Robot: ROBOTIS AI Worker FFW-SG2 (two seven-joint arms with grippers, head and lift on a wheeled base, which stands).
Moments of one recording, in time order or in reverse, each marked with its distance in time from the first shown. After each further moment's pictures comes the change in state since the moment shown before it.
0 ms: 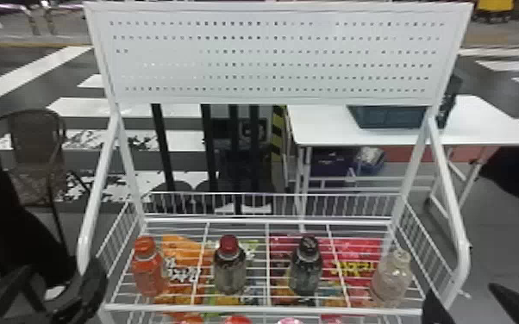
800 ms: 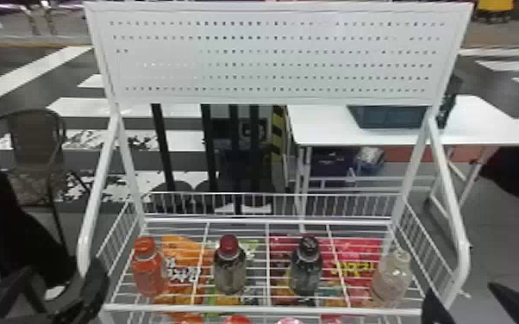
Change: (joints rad) left arm 0.003 -0.004 -0.006 0.000 -0.004 -0.003 -0.001; right arm -0.003 0.000 0.000 -0.003 0.001 0.006 0.000
